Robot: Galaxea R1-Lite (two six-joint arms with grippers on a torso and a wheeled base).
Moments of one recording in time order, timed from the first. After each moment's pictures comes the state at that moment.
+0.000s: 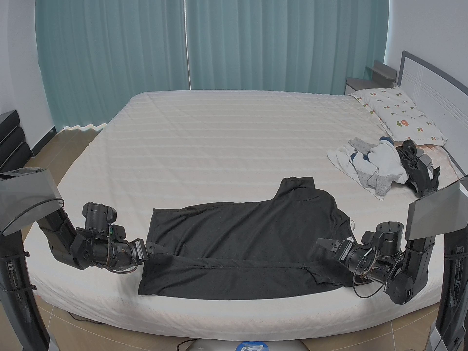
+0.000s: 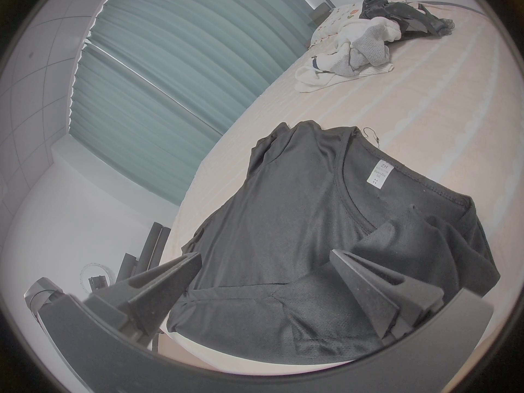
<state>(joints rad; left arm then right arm) -0.06 2.18 -0.68 -0.64 -0.40 -0.45 0.26 2.32 -0.33 -1.55 0.16 0.79</state>
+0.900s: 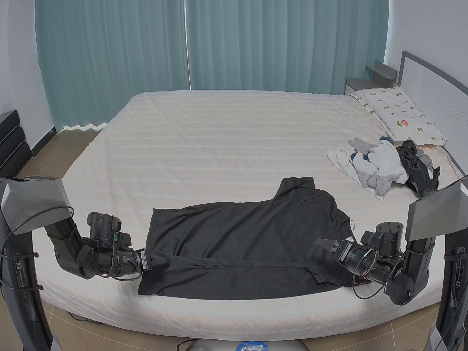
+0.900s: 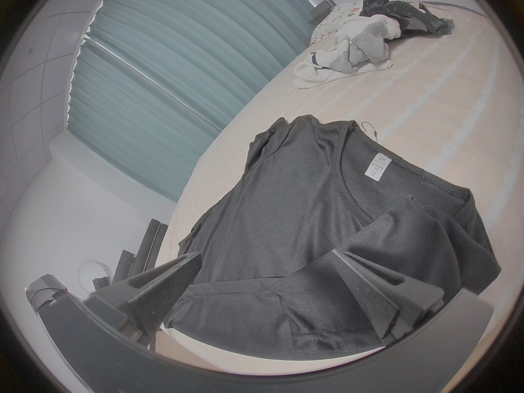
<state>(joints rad) -0.08 2.25 -0.63 -0.76 -0.39 -0.35 0.28 2.31 -0.32 -1.55 0.15 0.79</state>
